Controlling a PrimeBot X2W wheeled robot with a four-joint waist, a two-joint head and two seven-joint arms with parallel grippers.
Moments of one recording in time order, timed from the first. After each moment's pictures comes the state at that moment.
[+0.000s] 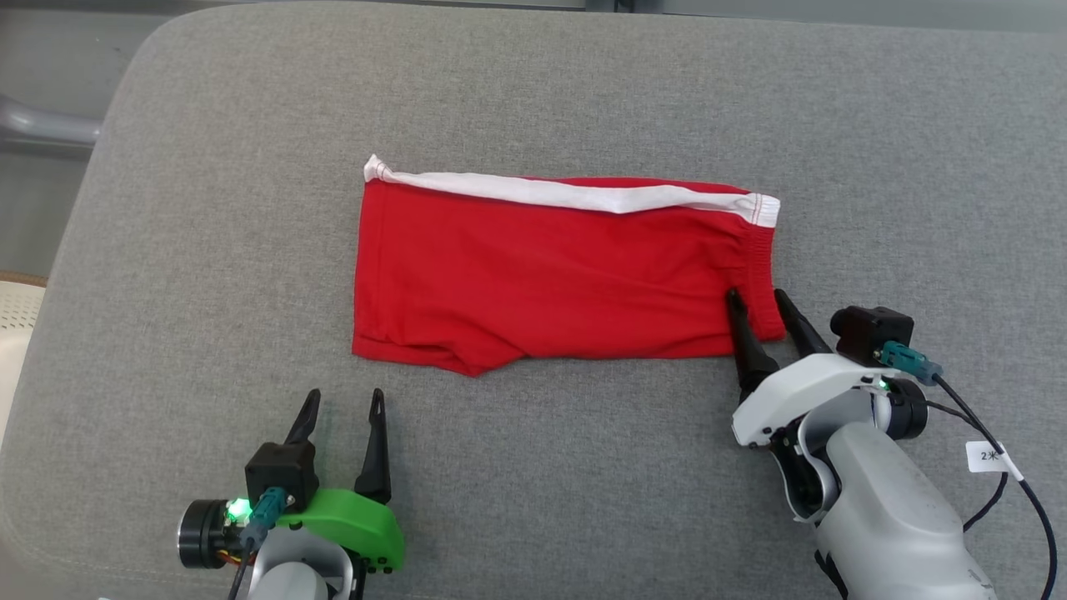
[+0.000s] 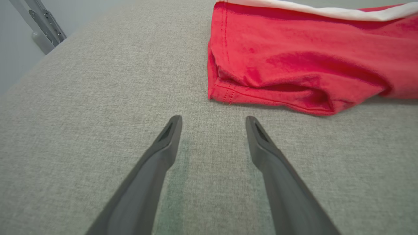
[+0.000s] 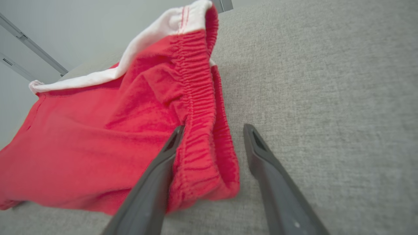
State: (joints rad) left arm -0.18 0.05 -0.19 0.48 -0.19 0.02 -0.26; right arm -0.48 -0.05 0.16 0.77 0.42 0.13 -0.27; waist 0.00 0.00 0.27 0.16
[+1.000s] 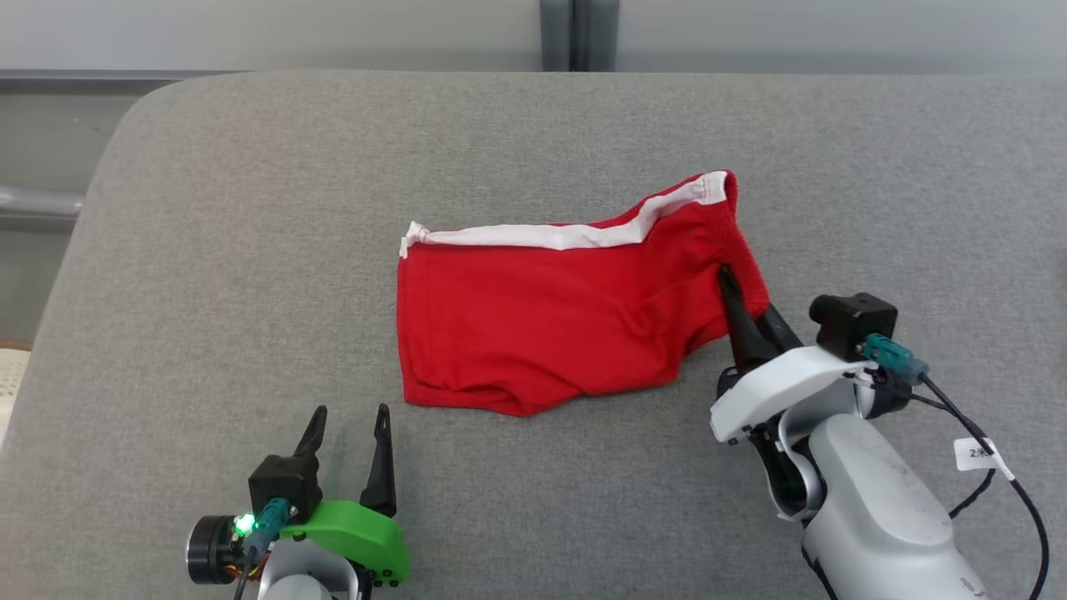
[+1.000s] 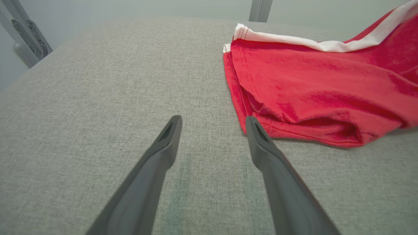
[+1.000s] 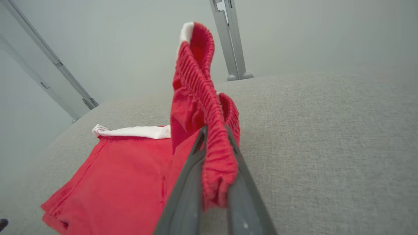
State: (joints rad) left arm -0.17 0.05 -0.21 0.50 -0.24 0.02 -0.26; right arm -0.44 -0.05 0.22 0.58 0.39 0.13 -0.26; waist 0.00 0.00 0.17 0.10
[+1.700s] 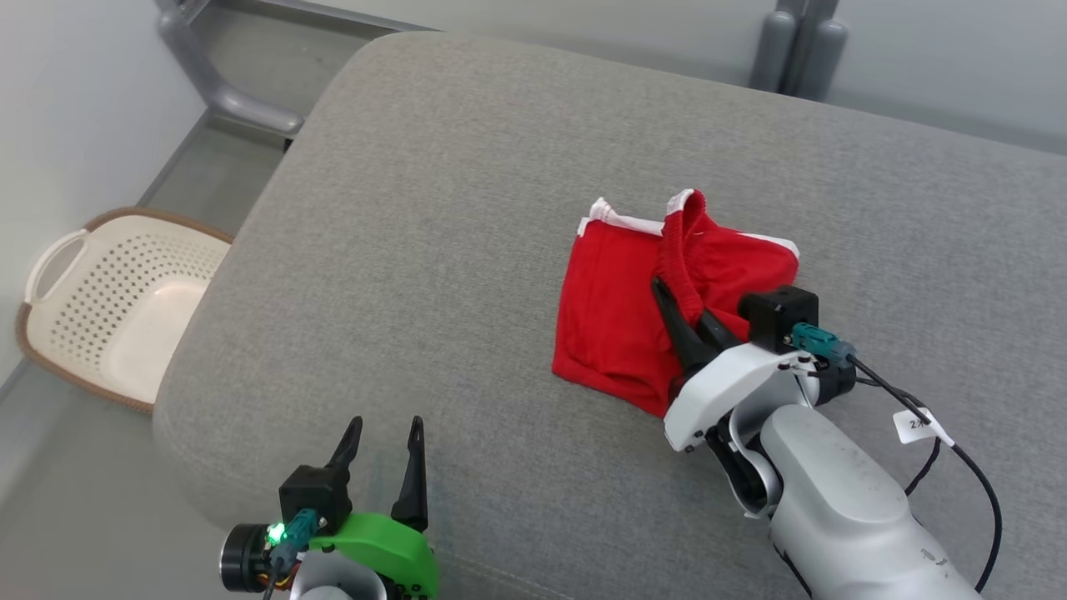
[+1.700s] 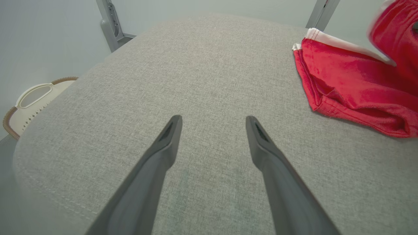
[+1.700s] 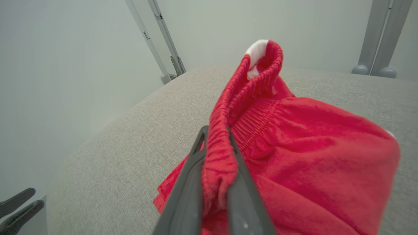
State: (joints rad) left arm -0.15 0.05 -0.31 0.48 -0.31 0.04 -0.26; right arm -0.53 -0.05 0.42 0.68 0.43 0.13 -0.26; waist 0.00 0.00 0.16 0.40
